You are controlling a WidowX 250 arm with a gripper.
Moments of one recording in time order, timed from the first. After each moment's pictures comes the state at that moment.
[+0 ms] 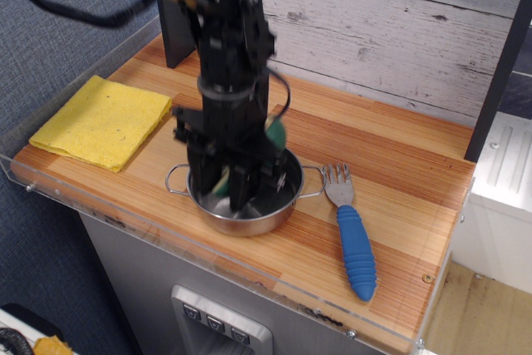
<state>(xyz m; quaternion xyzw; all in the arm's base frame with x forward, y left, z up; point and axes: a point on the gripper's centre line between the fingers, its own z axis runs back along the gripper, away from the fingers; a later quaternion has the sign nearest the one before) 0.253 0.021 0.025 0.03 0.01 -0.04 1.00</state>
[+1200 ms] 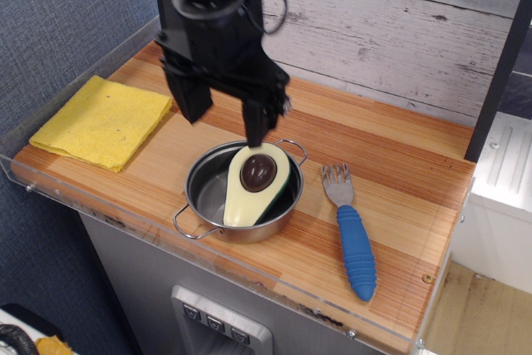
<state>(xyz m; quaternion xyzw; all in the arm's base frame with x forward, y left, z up) 0.258 0.015 0.110 0.01 -0.11 -0.02 0.99</state>
